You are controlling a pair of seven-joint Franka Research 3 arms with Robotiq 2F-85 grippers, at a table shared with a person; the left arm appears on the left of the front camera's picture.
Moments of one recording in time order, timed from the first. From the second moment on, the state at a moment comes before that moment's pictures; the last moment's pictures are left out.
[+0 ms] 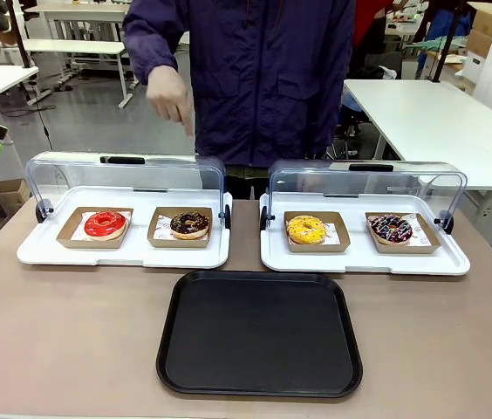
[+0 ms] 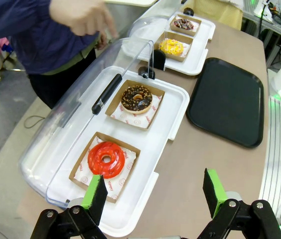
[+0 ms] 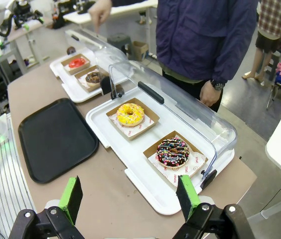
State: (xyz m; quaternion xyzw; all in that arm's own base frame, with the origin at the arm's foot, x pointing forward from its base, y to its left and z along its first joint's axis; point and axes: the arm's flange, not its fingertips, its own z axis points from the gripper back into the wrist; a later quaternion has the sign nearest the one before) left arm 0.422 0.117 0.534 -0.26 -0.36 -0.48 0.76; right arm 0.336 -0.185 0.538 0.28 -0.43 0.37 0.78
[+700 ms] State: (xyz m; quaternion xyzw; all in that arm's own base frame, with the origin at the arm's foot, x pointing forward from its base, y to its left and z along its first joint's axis) left arm 0.422 0.117 0.534 -0.26 -0.36 -0.48 0.76; right arm 0.336 -0.185 0.538 0.28 -0.43 0.37 0.78
